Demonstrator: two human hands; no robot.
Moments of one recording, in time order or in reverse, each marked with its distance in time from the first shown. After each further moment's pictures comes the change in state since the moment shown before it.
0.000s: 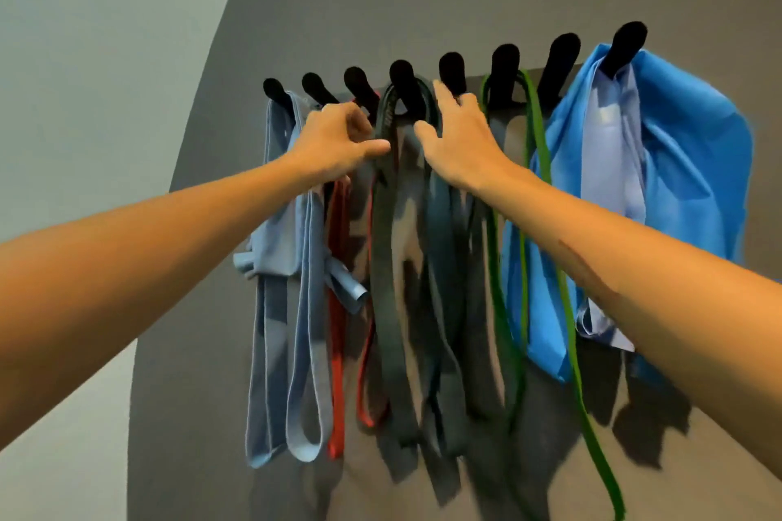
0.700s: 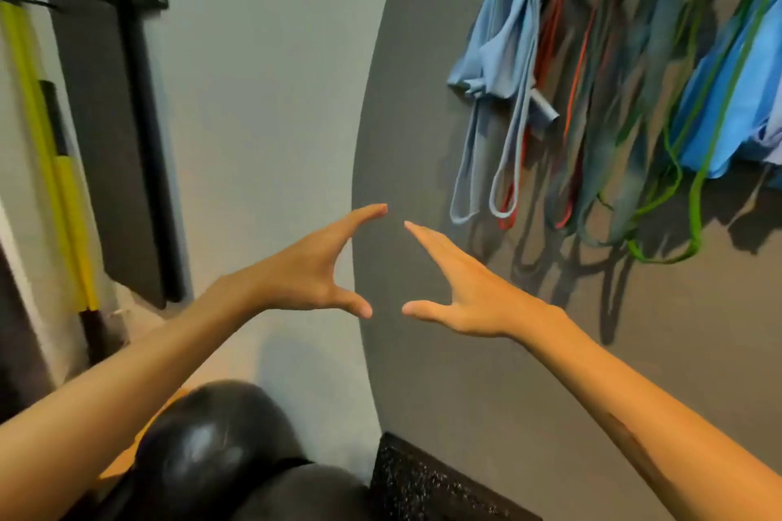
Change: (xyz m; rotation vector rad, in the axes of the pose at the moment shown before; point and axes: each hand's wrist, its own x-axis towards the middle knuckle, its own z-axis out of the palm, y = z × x) left_hand -0.460 -0.088 -0.243 -0.021 -0.629 -0.144; right_hand -0.381 -0.269 0.091 0.358 -0.872 -0.152
